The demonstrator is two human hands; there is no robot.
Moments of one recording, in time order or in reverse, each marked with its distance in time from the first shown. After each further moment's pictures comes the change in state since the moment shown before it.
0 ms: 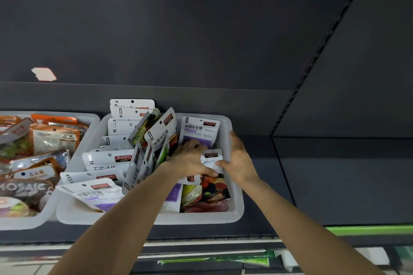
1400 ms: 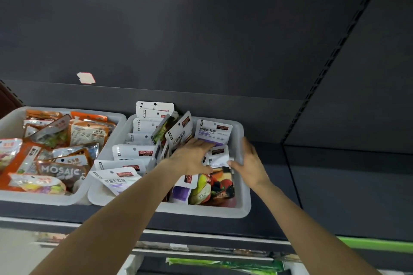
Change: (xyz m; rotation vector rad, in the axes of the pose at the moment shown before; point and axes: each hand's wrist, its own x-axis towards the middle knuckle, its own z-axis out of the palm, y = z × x) left_hand -0.051 0.000 -0.035 0.154 0.093 0.076; right_hand -0.007 0.001 -0.008 0.031 -0.050 -0.080
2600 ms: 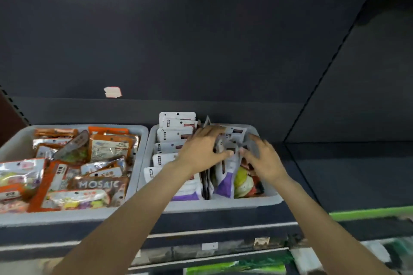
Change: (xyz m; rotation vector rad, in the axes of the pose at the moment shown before) left_hand -0.082 -0.053 -0.053 -0.251 0.328 0.177; right_hand -0.046 -0.103 0.018 -0.132 0.239 0.033
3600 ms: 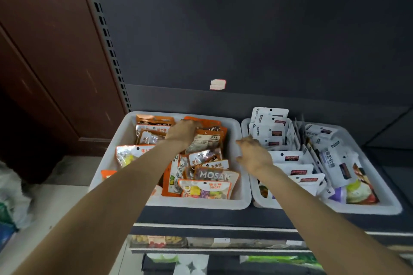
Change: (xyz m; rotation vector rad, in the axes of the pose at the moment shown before) left_hand -0.080 -0.279 -0.108 0.176 -0.084 -0.359; right_hand 0.015 -0.229 0.192 -0.504 -0.331 -0.064
